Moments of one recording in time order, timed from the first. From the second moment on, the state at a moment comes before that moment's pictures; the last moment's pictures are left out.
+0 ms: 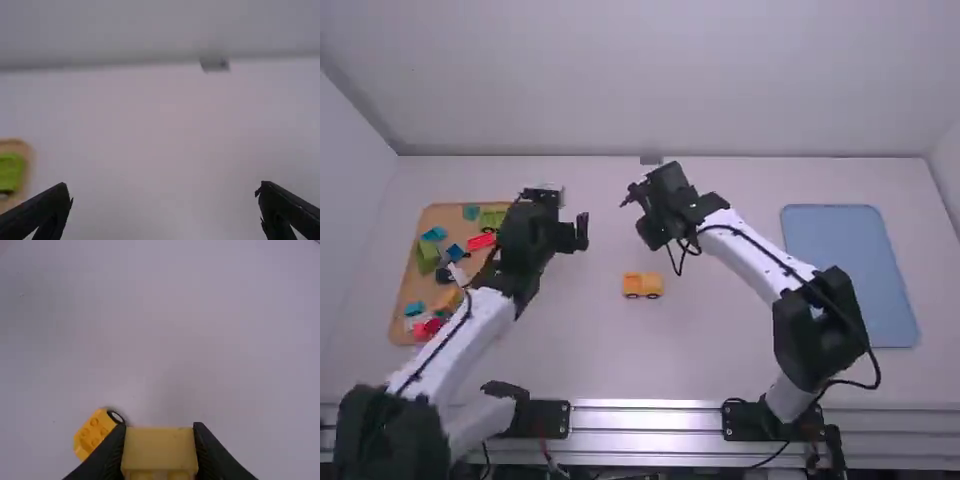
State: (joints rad) left arm -0.18 1.09 0.70 -0.05 -0.09 -0.10; right arm 0.58 1.78 1.36 -0.57 -0.15 -0.17
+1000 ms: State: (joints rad) left arm -0.18 0.21 0.42 -0.29 -0.53 -0.16; right arm 0.90 2.48 2.08 -1.15 -0.08 -0.55
